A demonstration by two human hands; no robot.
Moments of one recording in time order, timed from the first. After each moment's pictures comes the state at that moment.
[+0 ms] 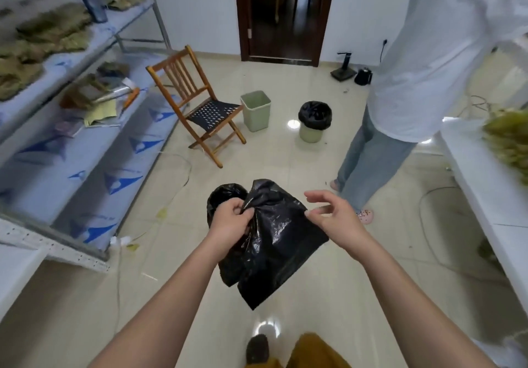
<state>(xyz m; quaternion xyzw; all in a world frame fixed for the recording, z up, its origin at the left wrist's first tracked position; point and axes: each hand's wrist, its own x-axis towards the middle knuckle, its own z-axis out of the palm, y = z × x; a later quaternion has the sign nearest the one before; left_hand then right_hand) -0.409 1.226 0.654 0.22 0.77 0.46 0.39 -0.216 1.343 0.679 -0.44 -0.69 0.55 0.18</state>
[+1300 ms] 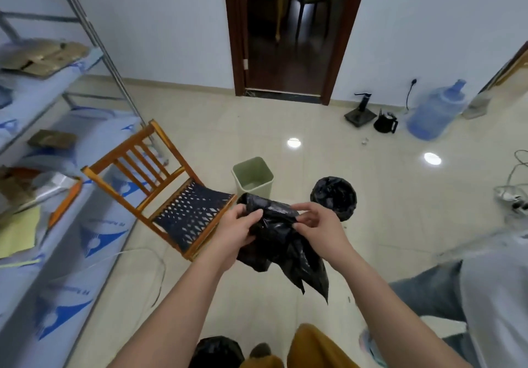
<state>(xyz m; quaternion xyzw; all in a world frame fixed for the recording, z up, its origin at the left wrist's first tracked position) -0.826 1.837 0.659 0.12 0.67 0.54 0.49 -0.665 1.934 0.667 -0.45 -0.69 0.54 0.16</state>
